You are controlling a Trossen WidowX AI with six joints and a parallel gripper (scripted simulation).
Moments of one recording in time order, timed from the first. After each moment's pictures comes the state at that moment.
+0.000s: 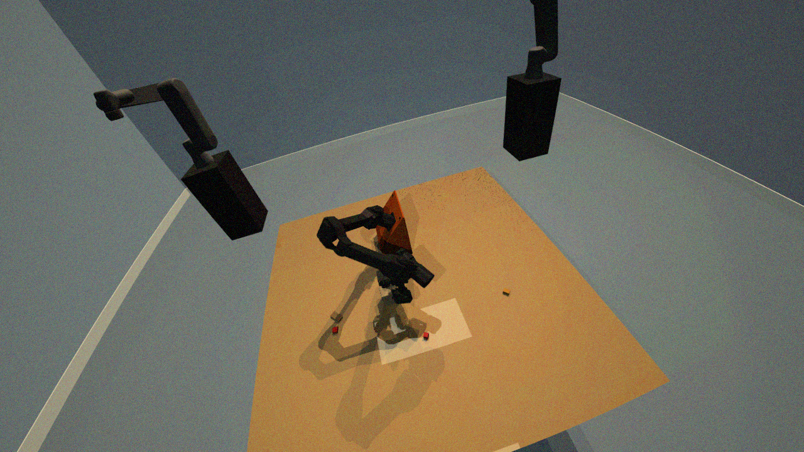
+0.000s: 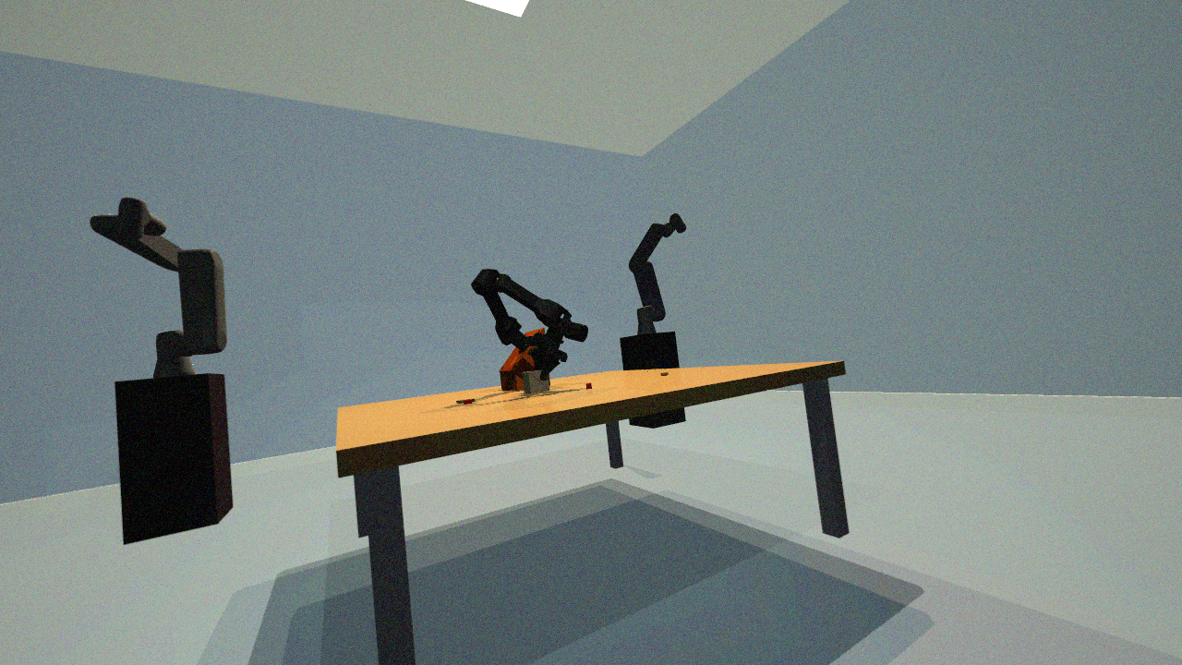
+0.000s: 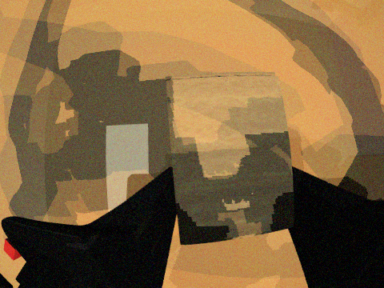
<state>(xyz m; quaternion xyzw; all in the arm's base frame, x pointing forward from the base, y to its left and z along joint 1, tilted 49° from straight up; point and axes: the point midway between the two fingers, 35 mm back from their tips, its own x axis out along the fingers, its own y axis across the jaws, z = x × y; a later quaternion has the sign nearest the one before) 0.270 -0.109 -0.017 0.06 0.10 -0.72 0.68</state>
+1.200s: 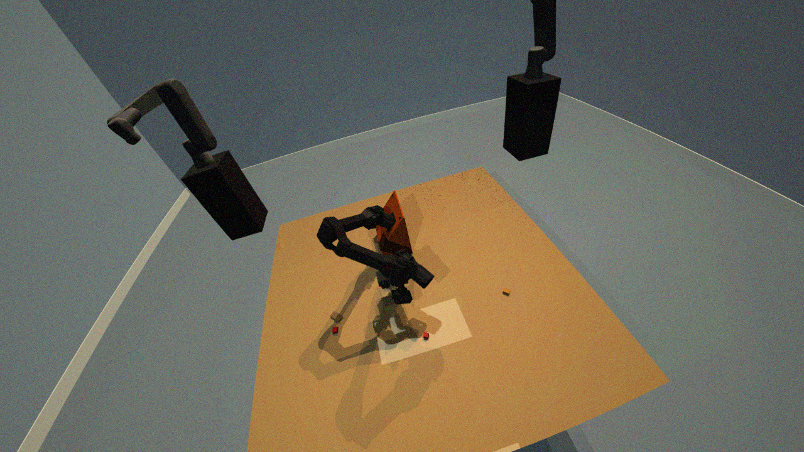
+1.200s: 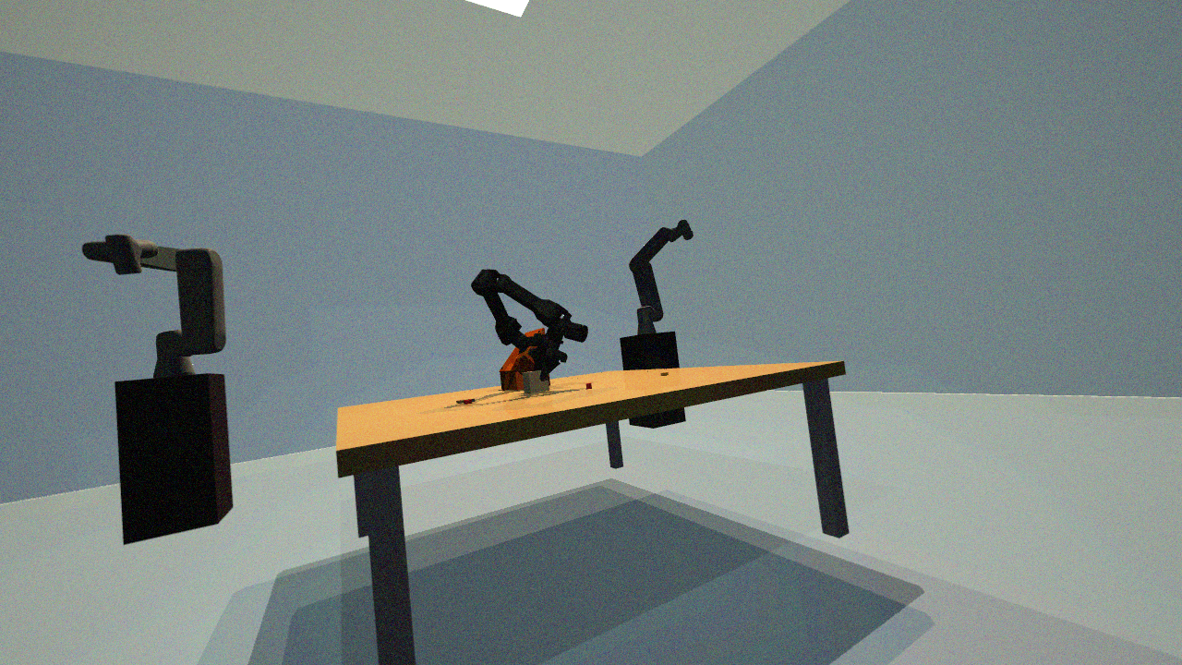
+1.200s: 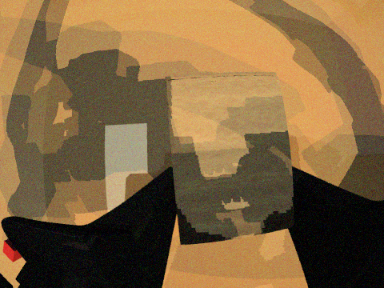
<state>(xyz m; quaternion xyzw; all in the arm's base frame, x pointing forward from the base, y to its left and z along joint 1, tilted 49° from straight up) 0.270 -0.110 -0.017 0.07 0.10 -0.72 0.68</state>
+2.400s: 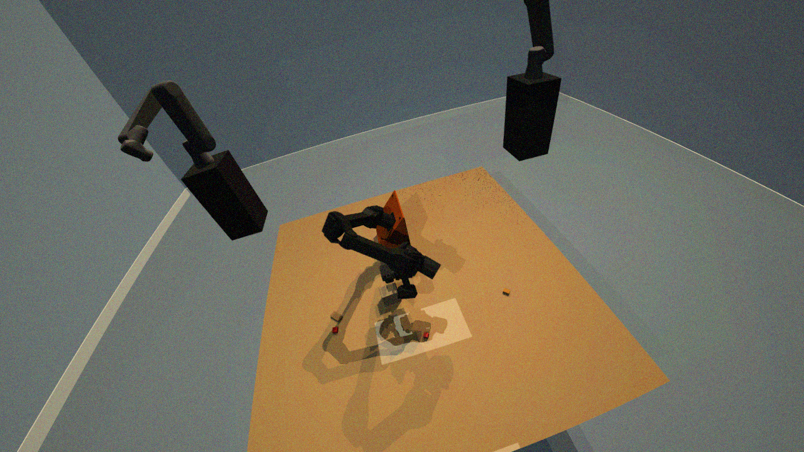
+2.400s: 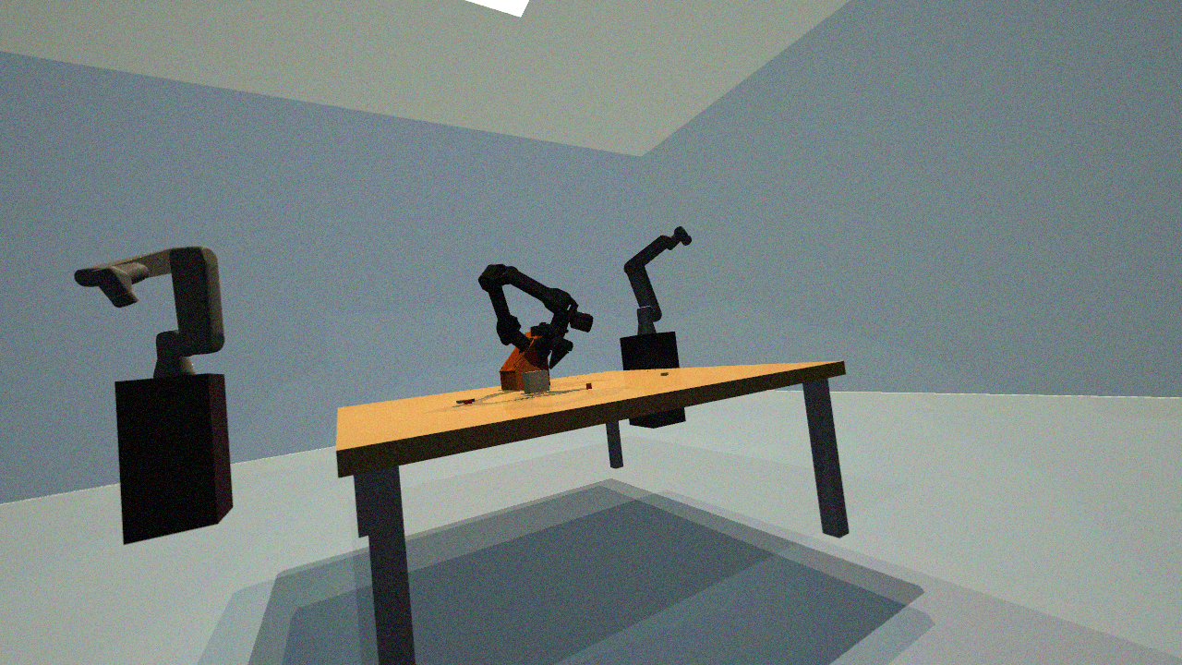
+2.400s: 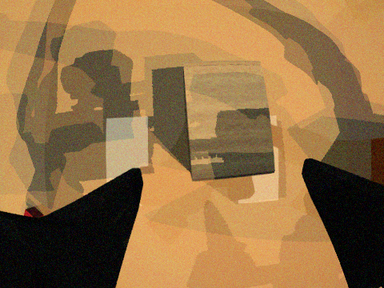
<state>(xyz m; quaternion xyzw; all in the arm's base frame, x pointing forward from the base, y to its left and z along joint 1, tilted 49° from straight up) 0.277 -0.070 -0.011 0.07 0.12 -0.72 0.68</state>
